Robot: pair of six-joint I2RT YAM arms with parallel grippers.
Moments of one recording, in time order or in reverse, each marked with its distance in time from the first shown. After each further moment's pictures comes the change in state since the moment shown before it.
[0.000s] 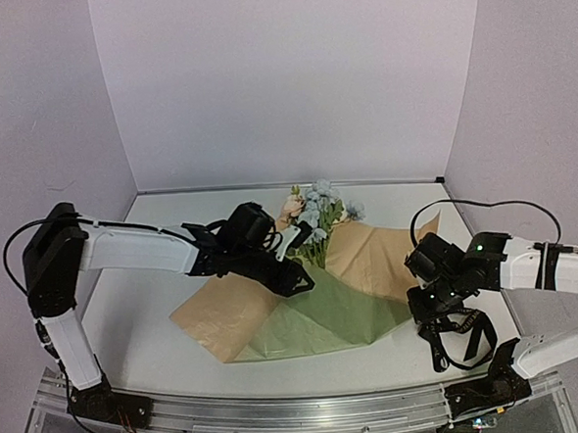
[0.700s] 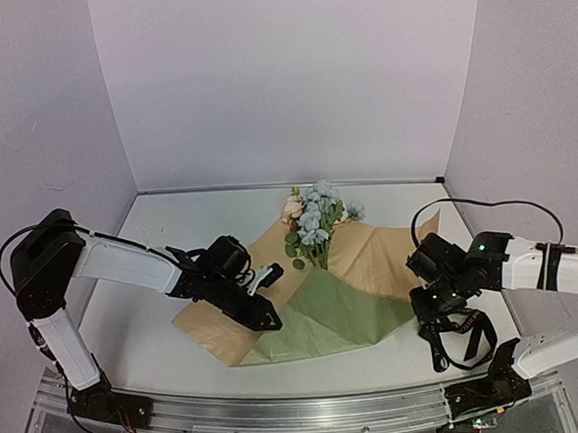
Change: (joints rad) left arm 0.060 -0.065 -0.271 -0.030 0.139 -0.065; right arm 0.001 -0.011 0.002 -0.025 0.038 -0.029
